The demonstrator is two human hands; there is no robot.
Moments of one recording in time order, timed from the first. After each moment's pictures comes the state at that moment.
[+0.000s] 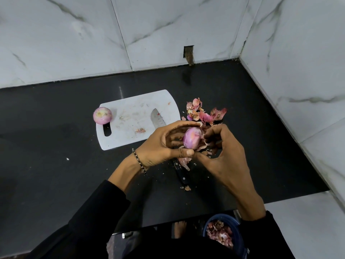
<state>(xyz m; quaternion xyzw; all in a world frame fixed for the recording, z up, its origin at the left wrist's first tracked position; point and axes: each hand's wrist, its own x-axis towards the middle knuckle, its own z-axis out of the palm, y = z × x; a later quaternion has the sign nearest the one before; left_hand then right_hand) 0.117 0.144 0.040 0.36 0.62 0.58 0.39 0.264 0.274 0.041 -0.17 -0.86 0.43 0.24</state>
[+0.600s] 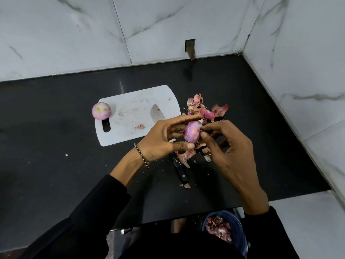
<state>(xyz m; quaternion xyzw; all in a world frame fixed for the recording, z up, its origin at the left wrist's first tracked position) 0.112 0.151 0.036 0.37 0.64 0.58 0.35 0.263 0.284 0.043 -0.14 -0.86 0.40 0.29</state>
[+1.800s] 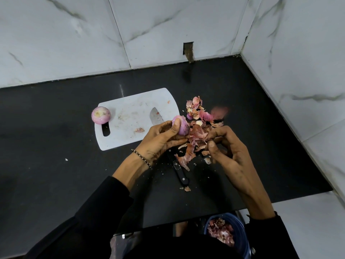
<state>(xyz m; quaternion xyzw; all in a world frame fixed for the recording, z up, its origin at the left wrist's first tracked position) 0.110 0.156 0.028 0.10 0.57 0.69 0.44 0.277 0.288 0.036 -0.16 -0.75 0.61 0.19</state>
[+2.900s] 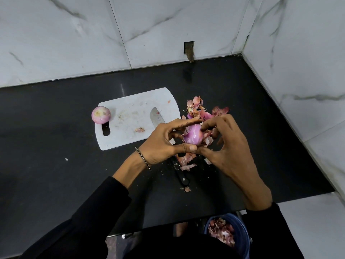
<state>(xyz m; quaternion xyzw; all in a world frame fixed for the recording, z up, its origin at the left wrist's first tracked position) 0.109 0.156 0.032 0.40 0.67 0.55 0.31 0.252 0.300 0.037 -0.14 -0.90 0.35 0.21</state>
